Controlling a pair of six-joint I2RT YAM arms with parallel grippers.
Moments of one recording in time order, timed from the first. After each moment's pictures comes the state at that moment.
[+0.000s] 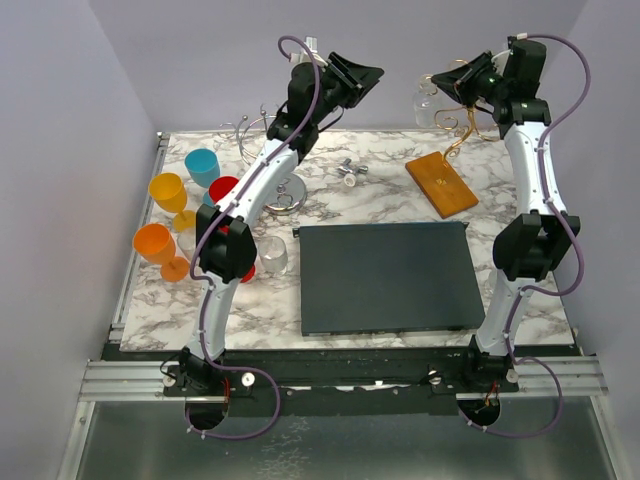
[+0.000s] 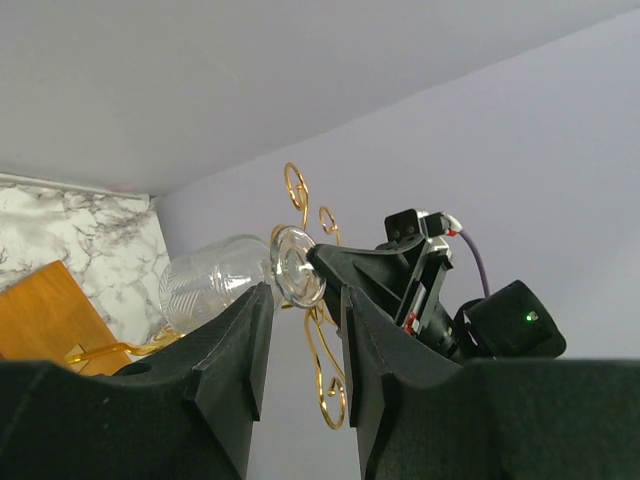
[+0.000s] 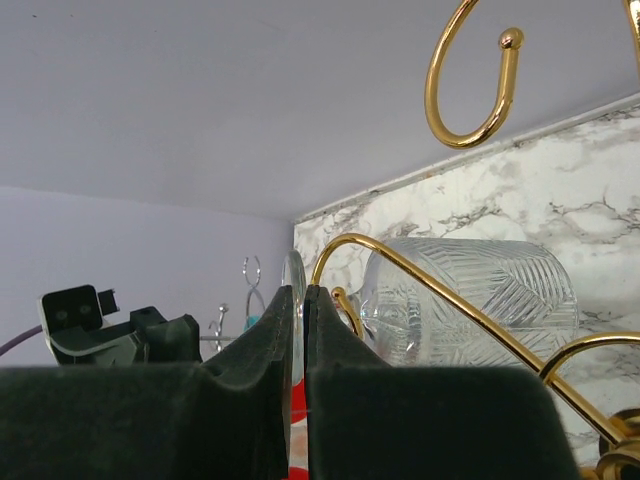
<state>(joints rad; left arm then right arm) -0.49 2.25 2.32 0.07 0.20 -1.21 -0.05 2.05 2.23 -0.43 -0.55 0.92</state>
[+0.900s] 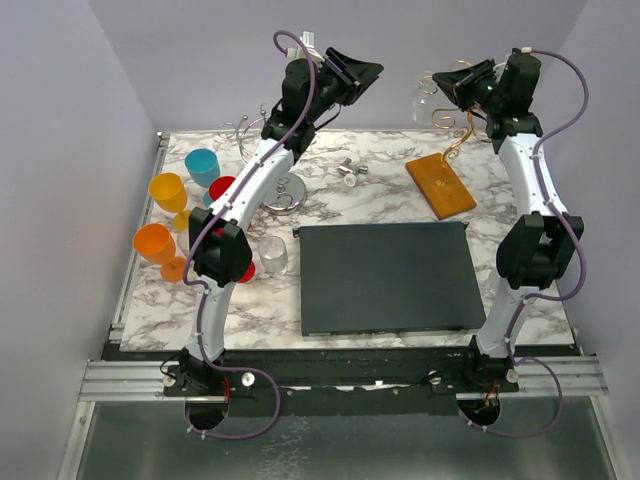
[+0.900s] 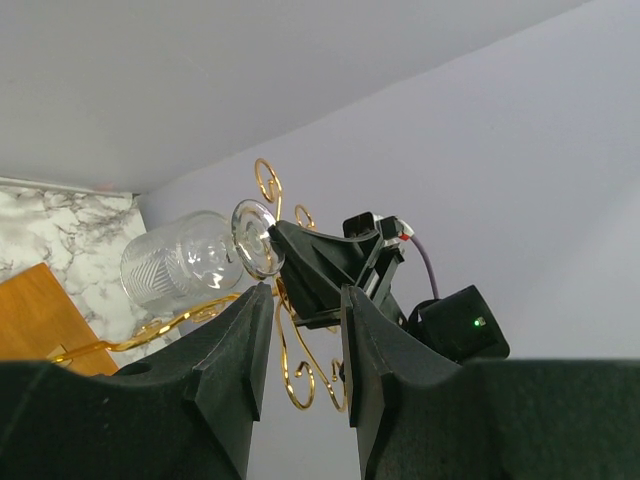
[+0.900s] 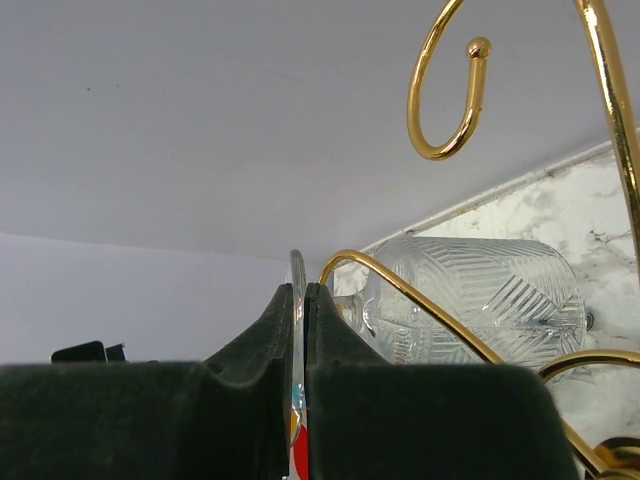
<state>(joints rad) -0.48 2.18 2.28 0.07 0.22 -1.21 -0.05 1.96 1.97 -0.12 -0.46 1.10</state>
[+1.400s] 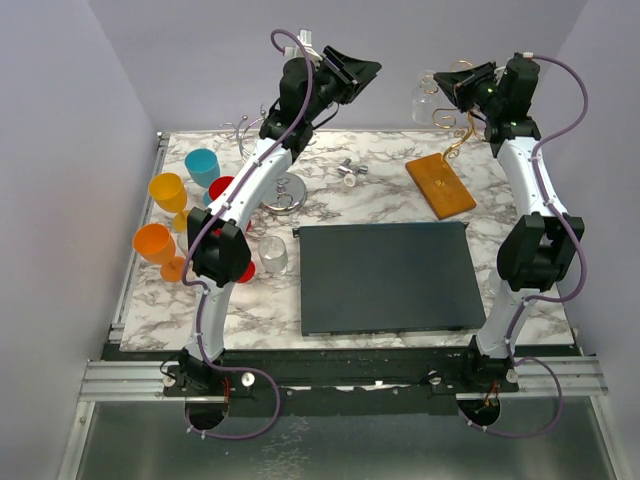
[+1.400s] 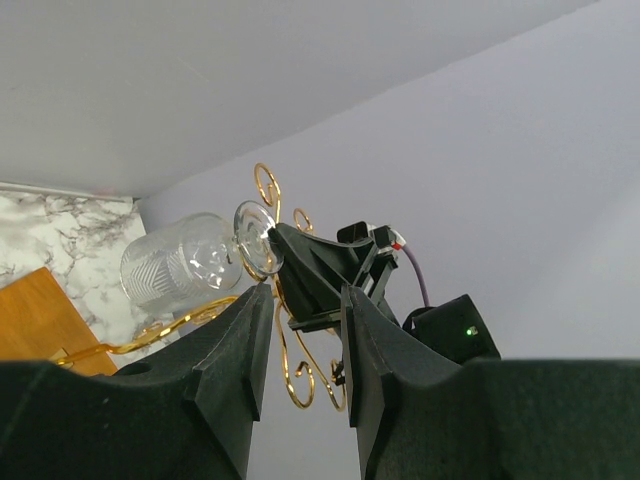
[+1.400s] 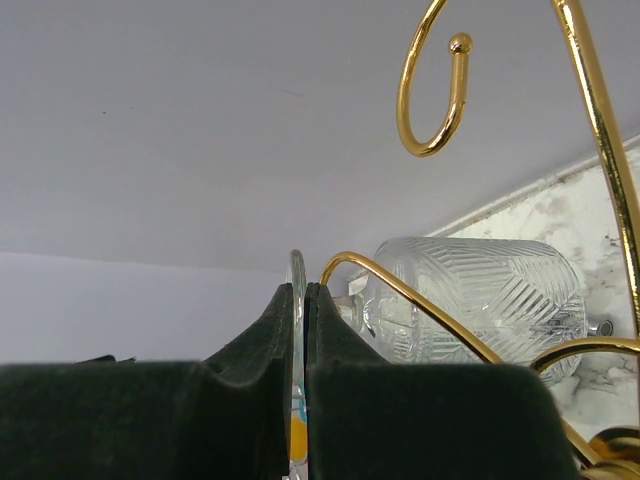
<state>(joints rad) -0.48 2.17 2.27 0.07 0.22 -1.21 -0.05 1.94 1.91 -0.05 -0.42 1.16</state>
